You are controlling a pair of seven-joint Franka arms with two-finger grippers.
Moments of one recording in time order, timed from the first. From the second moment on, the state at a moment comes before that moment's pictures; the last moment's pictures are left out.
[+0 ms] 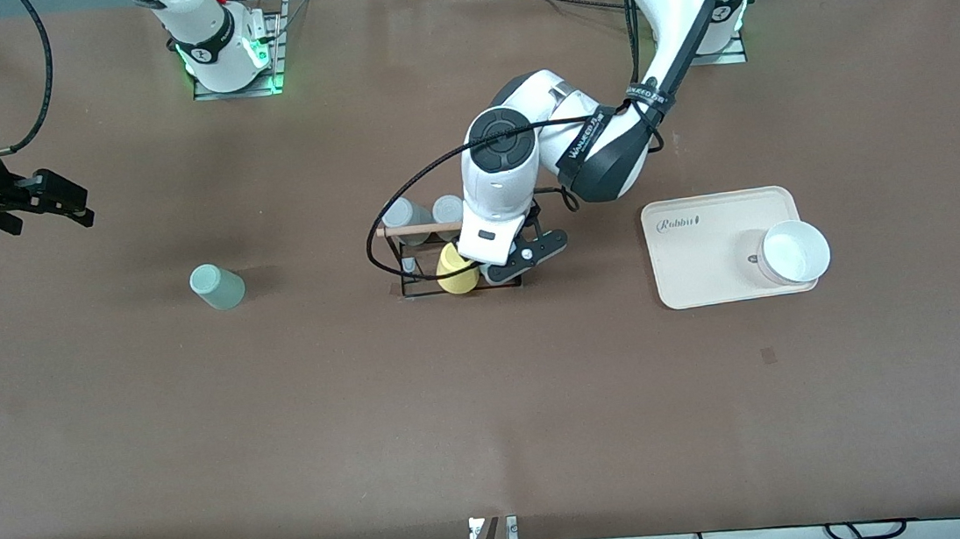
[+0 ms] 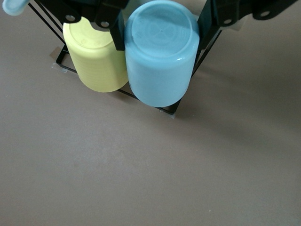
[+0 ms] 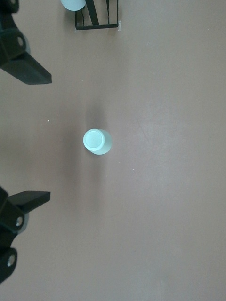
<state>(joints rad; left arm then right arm) -0.56 0.68 -0.21 -1.32 0.05 1.98 -1.21 -0.05 -0.06 0.04 -1.80 0.01 1.77 -0.02</state>
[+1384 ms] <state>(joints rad) -0.56 0.65 -0.21 -1.35 0.06 1.99 -1.21 -0.05 -0.06 0.04 -1.80 0.01 1.77 -0.02</state>
